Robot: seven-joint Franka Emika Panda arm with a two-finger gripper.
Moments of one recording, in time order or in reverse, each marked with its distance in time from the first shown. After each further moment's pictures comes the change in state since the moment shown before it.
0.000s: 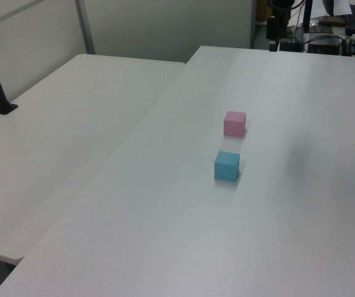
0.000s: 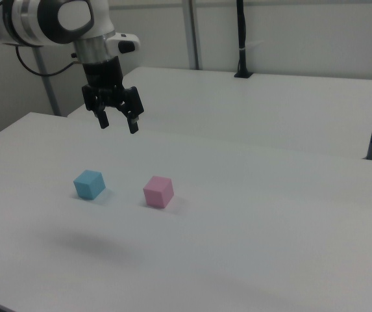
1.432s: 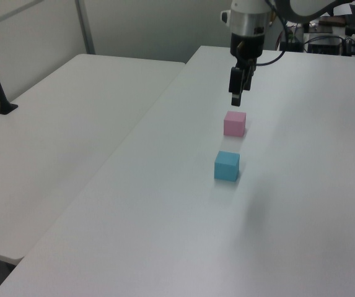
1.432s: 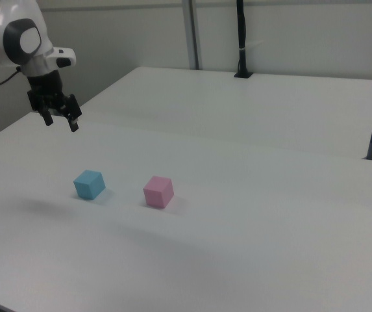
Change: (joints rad) arm 0.107 0.122 0.270 -0.005 0.050 0.210 0.310
